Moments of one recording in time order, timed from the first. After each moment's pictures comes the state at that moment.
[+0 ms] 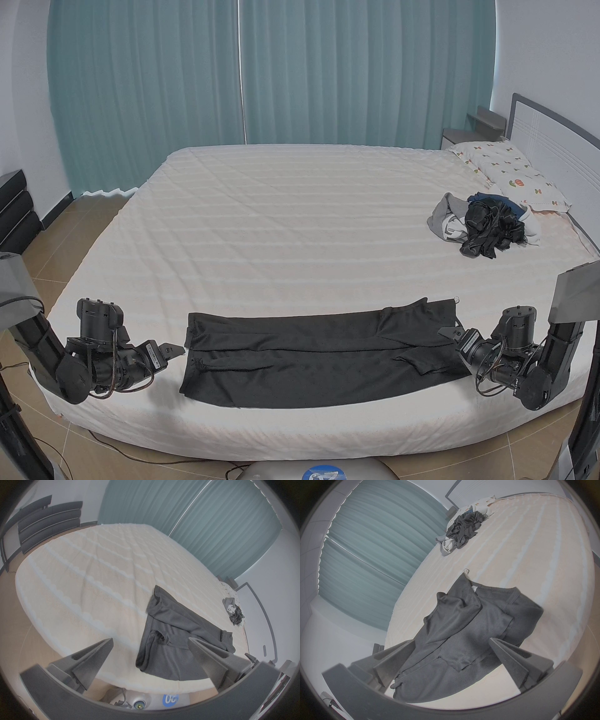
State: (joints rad) left arm -0.09 1.93 -0.39 -0.78 -0.12 -0.59; right arm 0.17 2.17 -0.29 -1.35 0.03 0.93
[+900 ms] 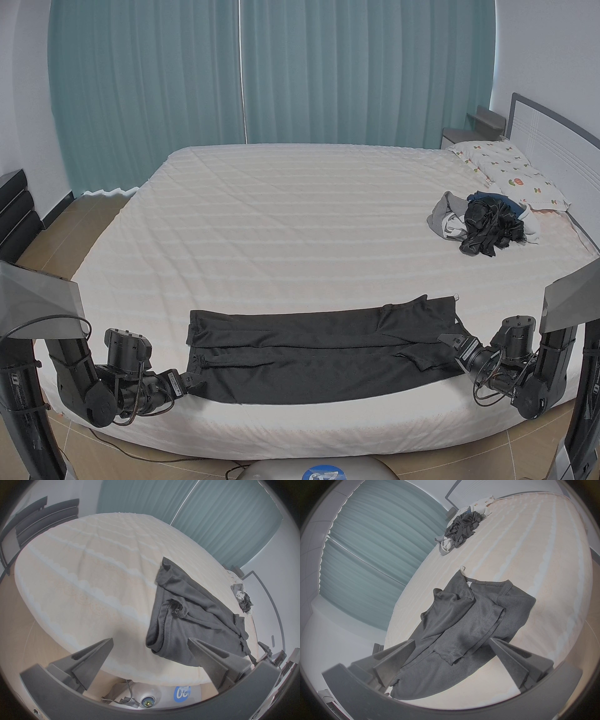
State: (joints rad) left arm -0.17 2.16 -0.30 -1.03 -0.06 -0.60; right arm 0.17 2.25 -0.23 -1.50 0.03 0.93
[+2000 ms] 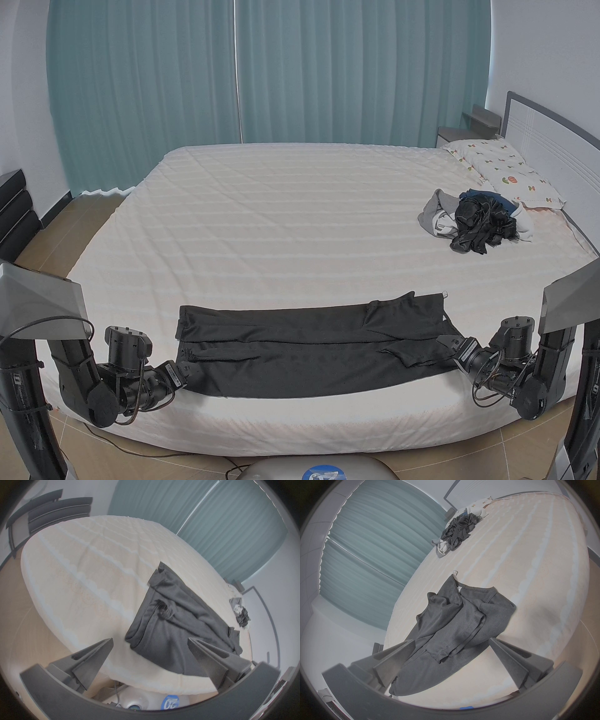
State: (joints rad) left arm -0.18 2.17 -0.30 -1.09 0.00 -0.72; right arm 0.18 2.26 -0.23 -1.50 0.03 0.93
